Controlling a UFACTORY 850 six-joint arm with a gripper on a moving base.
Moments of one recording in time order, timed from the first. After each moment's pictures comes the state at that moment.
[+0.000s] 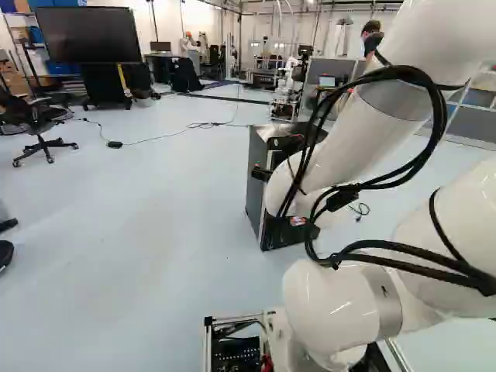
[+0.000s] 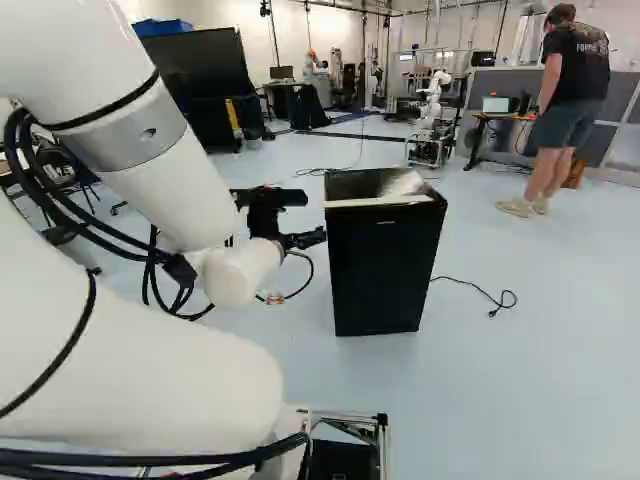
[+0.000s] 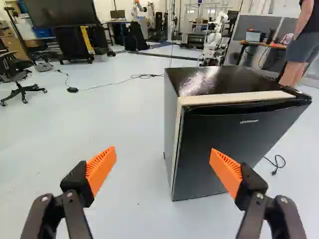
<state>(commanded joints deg) 0.0 16.0 -5.0 0.0 50.0 0.0</state>
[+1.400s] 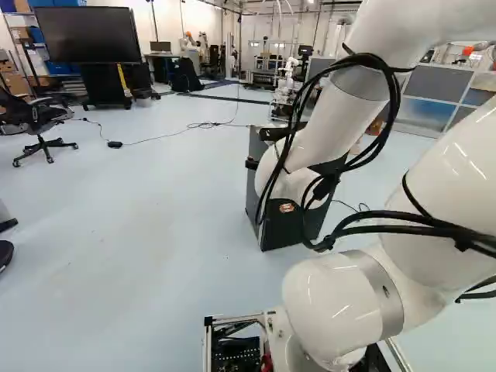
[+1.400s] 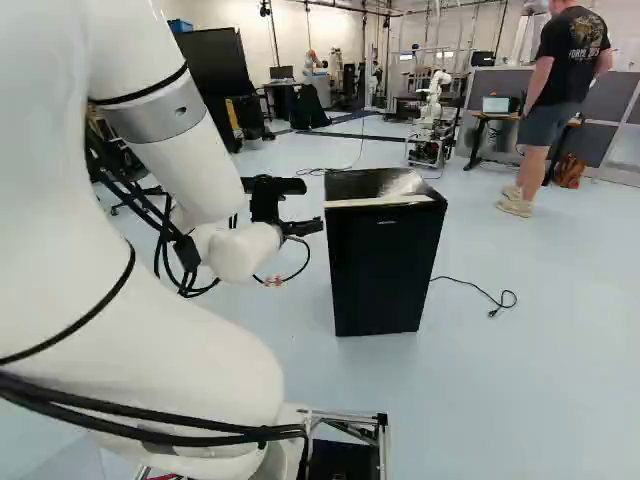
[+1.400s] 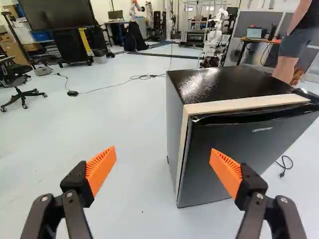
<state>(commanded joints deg) 4.5 6.8 -13.2 5.8 50.9 0.0</state>
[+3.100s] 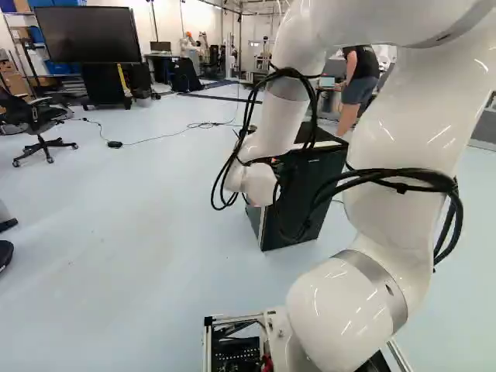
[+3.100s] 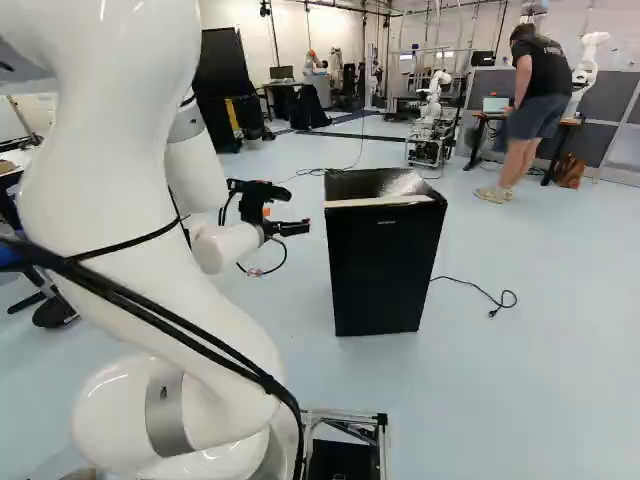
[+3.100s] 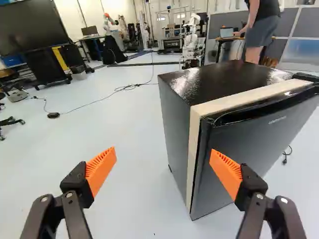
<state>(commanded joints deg) 18.6 -11.4 -22.9 31.4 63.4 0.0</state>
